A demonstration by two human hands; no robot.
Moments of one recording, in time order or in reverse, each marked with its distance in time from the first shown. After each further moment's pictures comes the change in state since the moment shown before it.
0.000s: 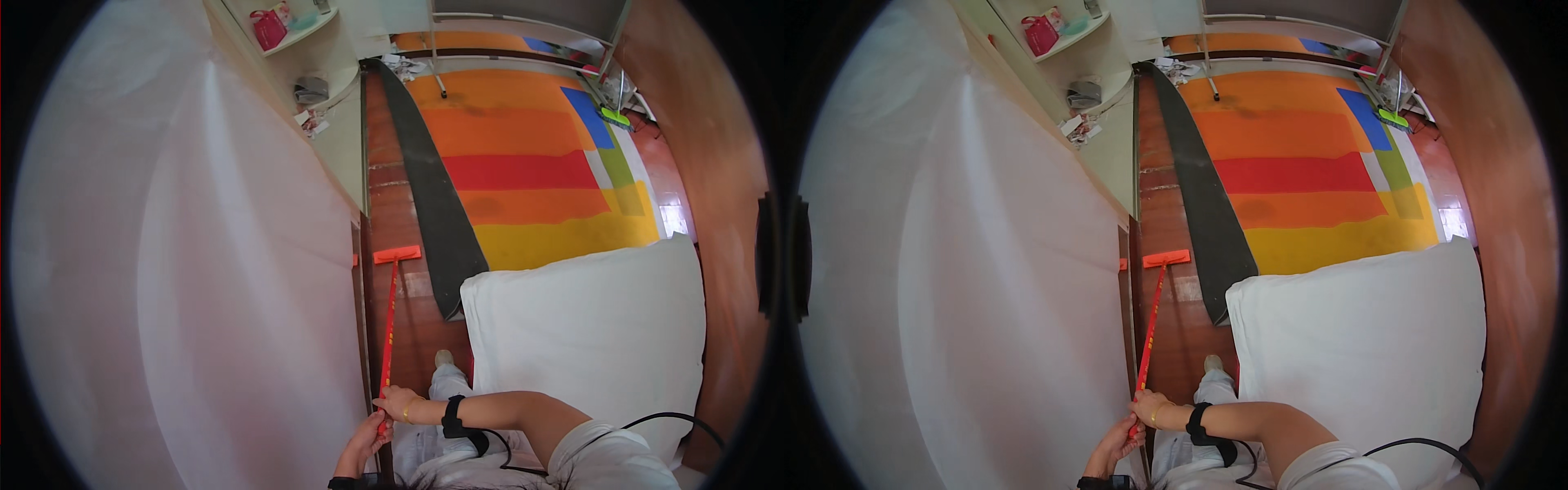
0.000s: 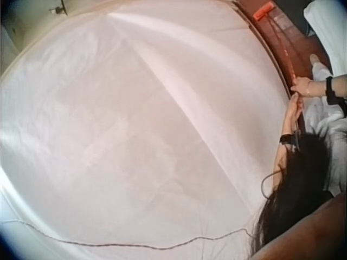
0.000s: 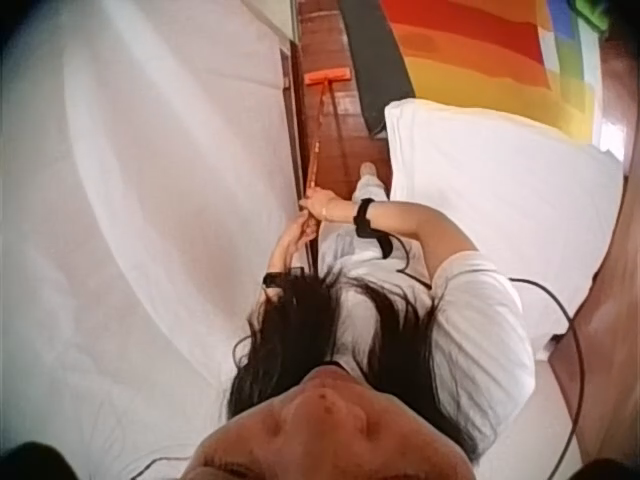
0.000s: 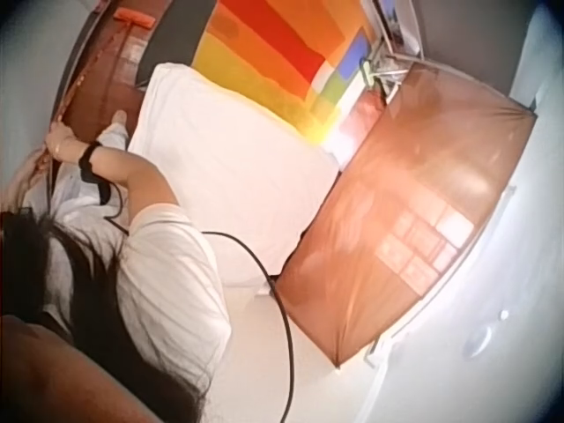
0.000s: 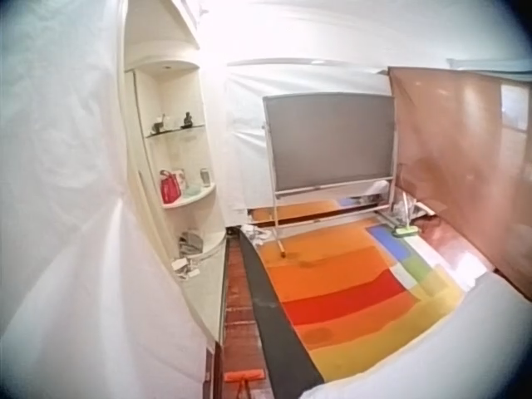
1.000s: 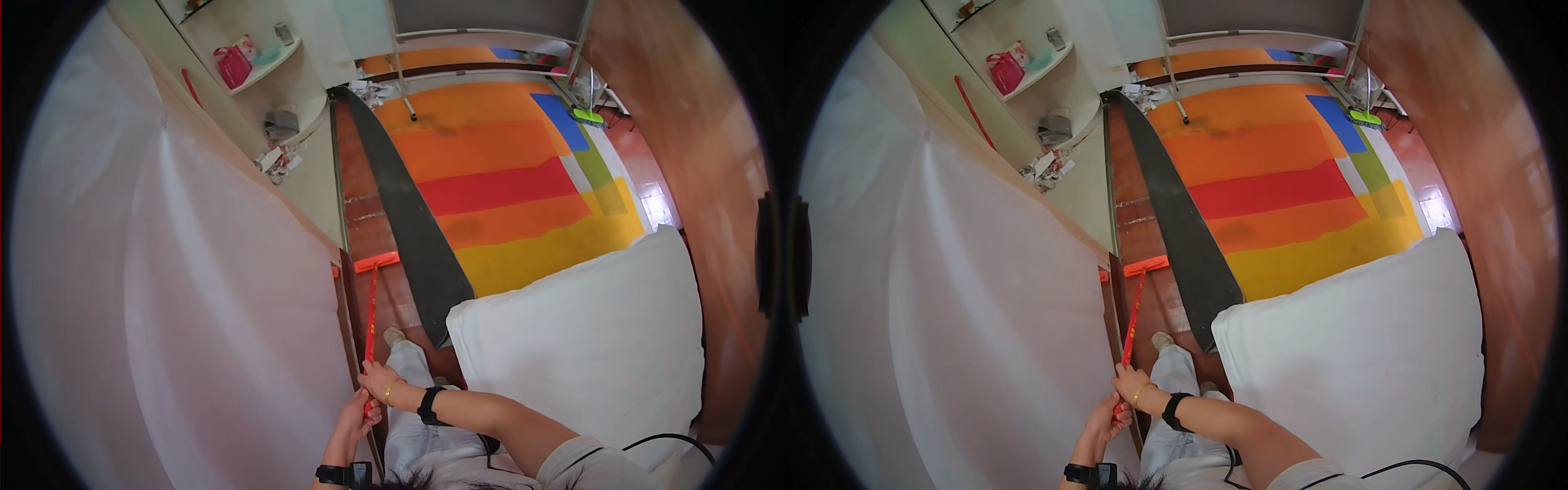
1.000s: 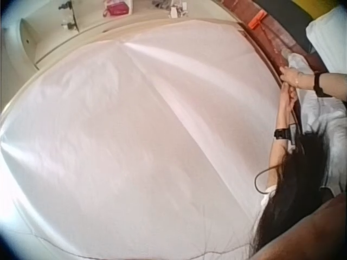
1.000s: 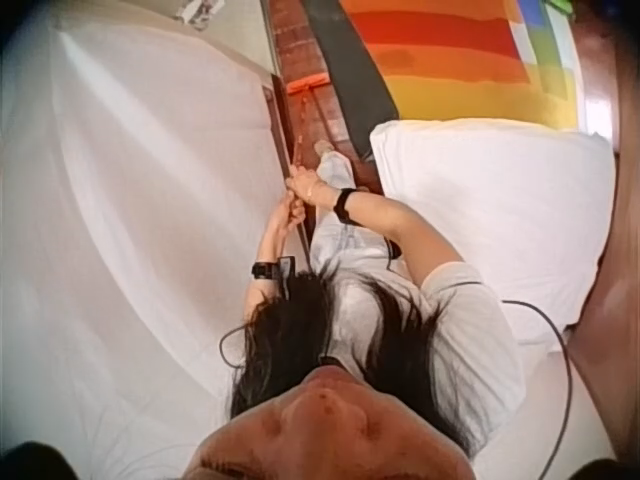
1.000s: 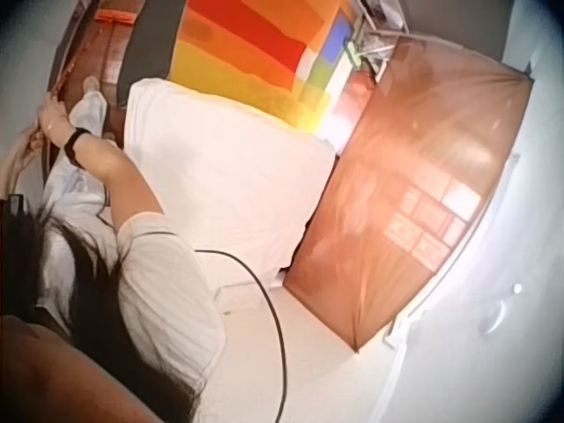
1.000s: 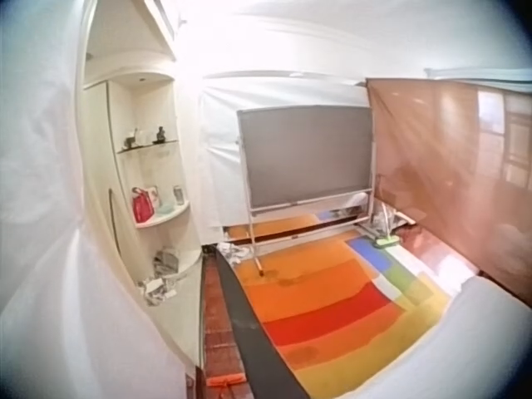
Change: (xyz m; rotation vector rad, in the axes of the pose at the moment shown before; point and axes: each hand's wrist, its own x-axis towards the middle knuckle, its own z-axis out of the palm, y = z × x) left_hand 0.051 0.144 0.102 0.098 0.082 0.100; right_hand 0.071 0.057 -0.121 -0.193 0.359 0.113
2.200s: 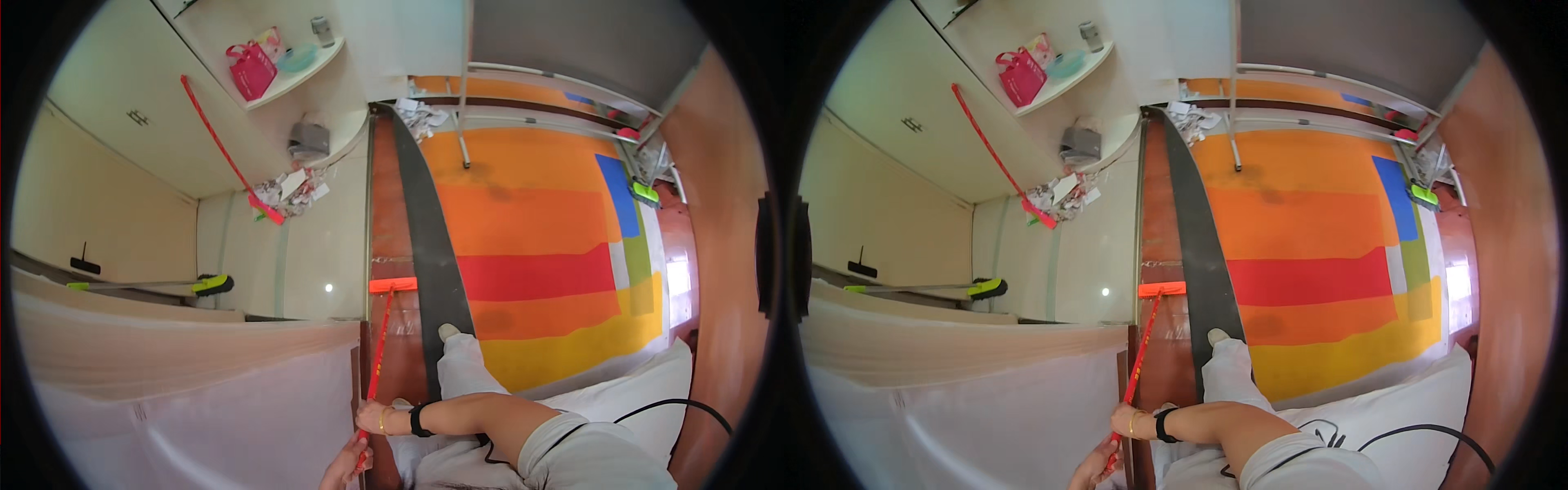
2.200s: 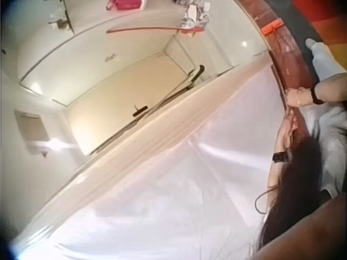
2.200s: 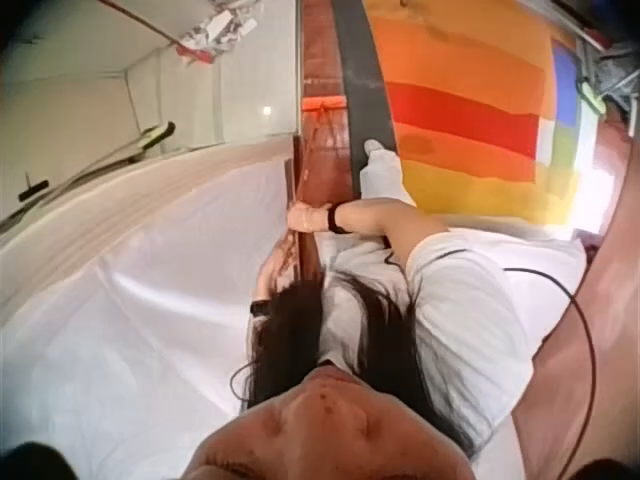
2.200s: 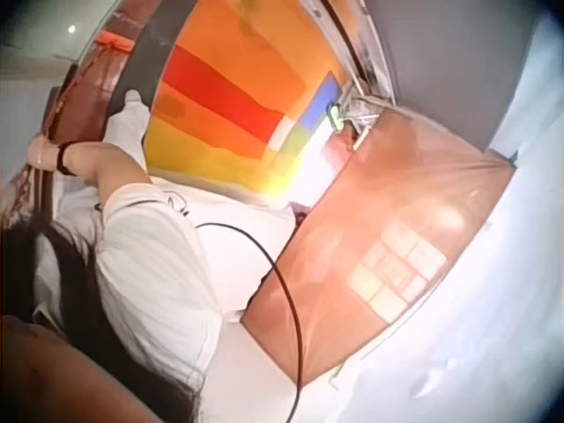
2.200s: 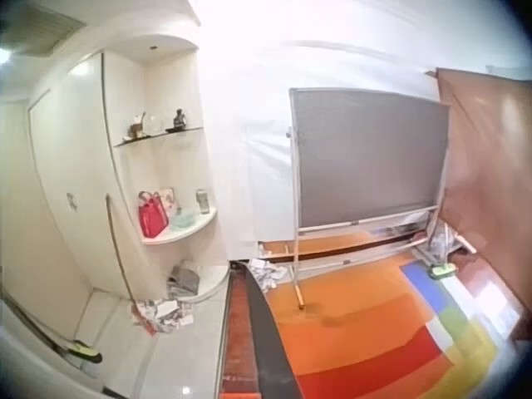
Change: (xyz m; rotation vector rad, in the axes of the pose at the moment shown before) left_hand 0.081 0.319 0.173 0.065 0.169 -0.059; right_hand 0.292 0.165 -0.184 -0.164 -0.398 -0.524
